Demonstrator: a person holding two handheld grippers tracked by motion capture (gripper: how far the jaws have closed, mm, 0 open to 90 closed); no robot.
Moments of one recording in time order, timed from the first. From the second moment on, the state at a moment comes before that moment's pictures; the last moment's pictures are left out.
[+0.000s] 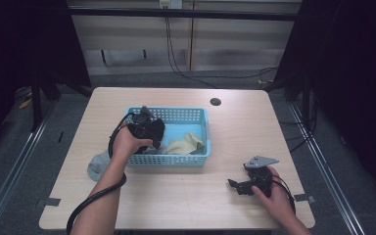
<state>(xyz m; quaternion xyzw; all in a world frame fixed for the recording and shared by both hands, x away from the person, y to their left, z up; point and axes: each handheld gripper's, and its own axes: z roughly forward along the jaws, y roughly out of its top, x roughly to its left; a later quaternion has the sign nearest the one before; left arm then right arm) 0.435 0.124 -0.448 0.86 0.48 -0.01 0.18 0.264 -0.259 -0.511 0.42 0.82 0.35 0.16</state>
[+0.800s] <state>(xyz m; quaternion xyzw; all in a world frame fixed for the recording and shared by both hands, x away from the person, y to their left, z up) 0.438 0.126 -0.437 0.86 0.48 0.00 0.14 0.264 -0.259 -0.511 0.42 0.82 0.35 0.16</state>
